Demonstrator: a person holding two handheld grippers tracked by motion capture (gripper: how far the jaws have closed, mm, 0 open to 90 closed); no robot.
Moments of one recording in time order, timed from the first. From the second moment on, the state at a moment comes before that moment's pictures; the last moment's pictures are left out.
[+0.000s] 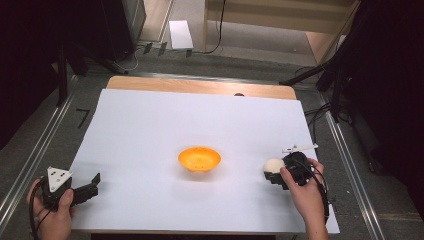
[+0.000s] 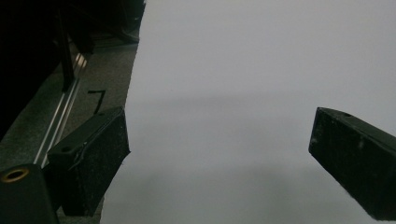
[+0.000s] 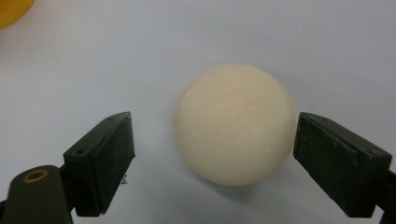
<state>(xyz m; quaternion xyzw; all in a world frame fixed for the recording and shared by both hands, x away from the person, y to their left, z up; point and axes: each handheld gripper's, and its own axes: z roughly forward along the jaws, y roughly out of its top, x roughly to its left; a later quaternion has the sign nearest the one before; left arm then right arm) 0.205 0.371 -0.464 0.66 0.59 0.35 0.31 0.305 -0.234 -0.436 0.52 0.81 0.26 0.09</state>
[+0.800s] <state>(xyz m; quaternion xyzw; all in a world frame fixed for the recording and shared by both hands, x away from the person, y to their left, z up) 0.205 0.372 -0.464 0.66 0.59 0.35 0.31 0.329 -0.221 -0.444 0.57 0.80 0.19 0.09</state>
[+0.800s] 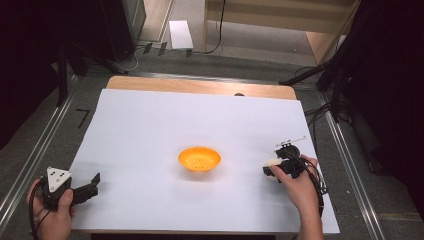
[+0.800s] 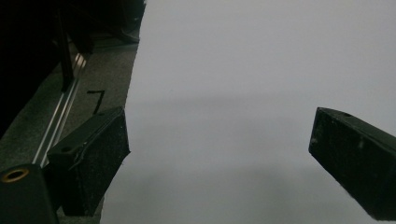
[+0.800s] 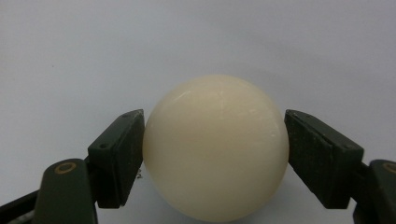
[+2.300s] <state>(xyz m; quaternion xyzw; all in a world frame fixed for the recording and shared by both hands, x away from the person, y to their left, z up) 0.205 0.372 -0.464 0.65 0.60 0.35 0.31 0.322 -0.195 -0.419 0.51 0.83 0.24 0.07</state>
